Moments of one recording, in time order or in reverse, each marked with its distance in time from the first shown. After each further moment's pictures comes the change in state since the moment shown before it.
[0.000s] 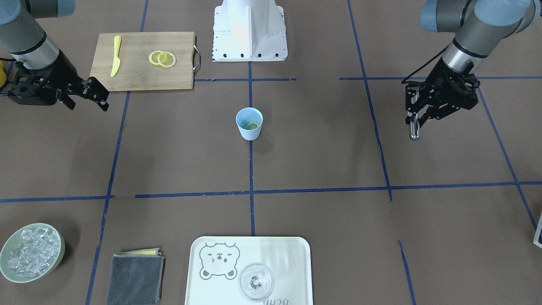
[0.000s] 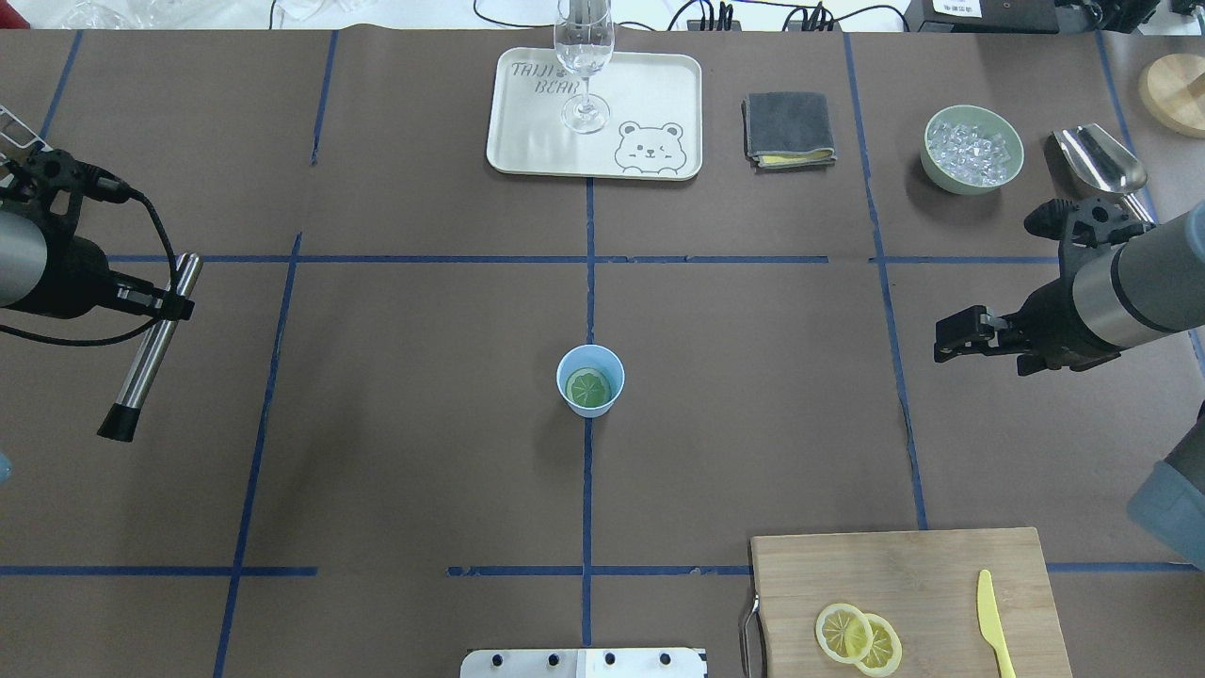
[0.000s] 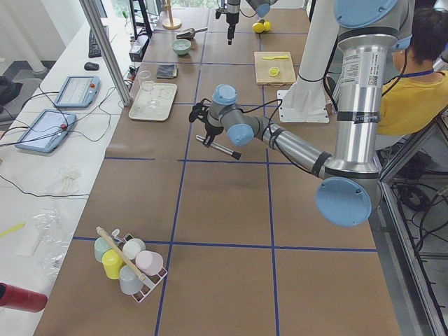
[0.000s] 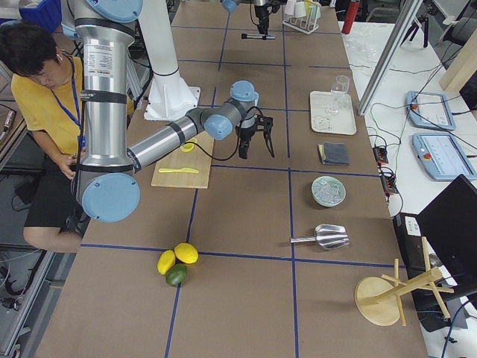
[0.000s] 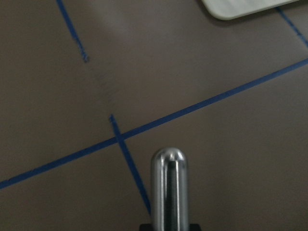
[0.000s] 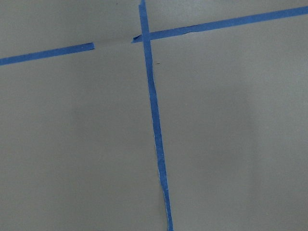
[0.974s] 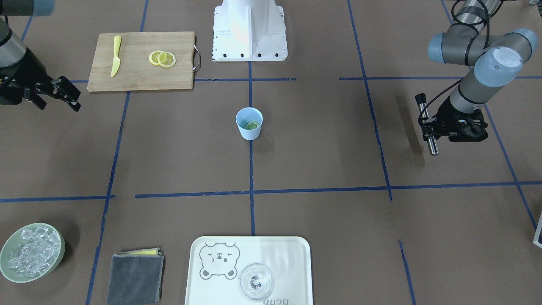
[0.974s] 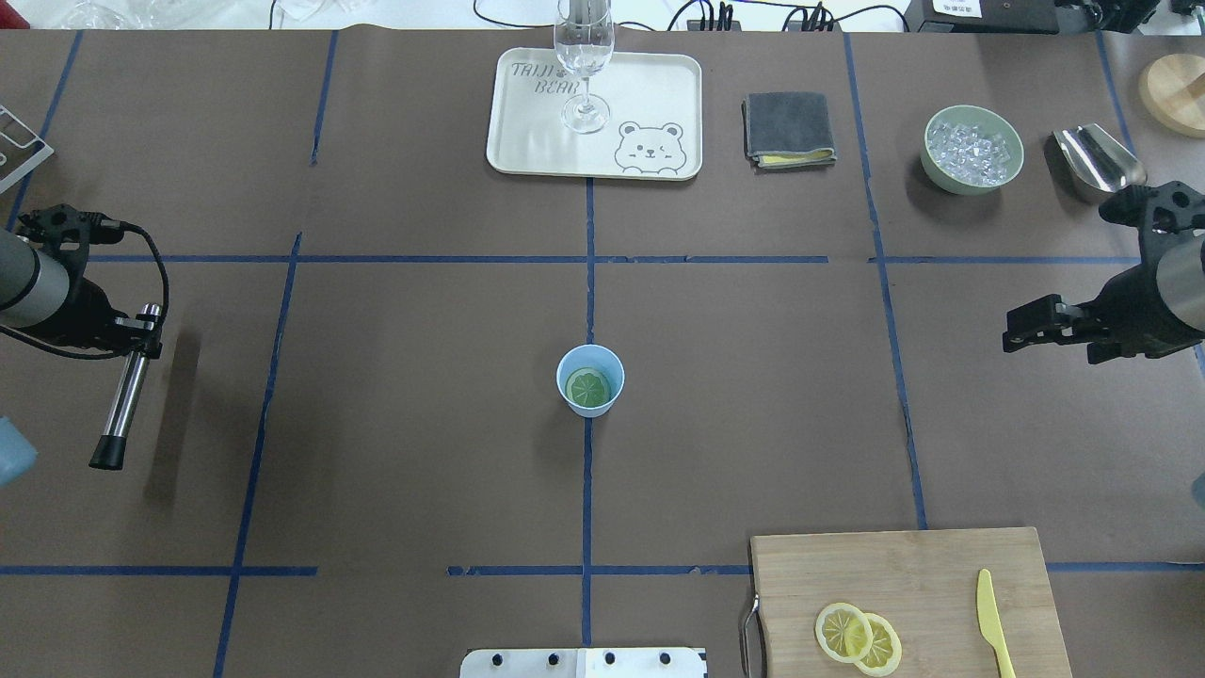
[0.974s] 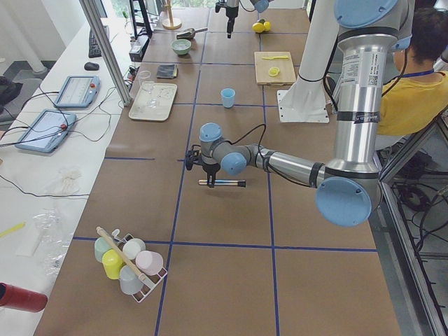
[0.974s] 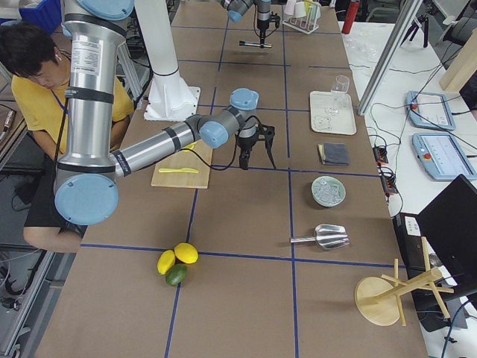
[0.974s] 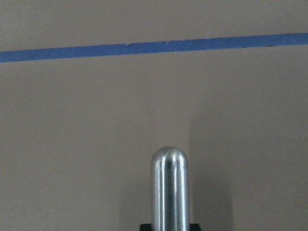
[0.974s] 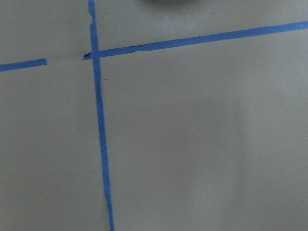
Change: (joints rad) left arm 0.006 -0.024 0.224 0.016 -0.031 -0.136; right arm 0.149 -0.092 -0.011 -0.002 0.071 -0.174
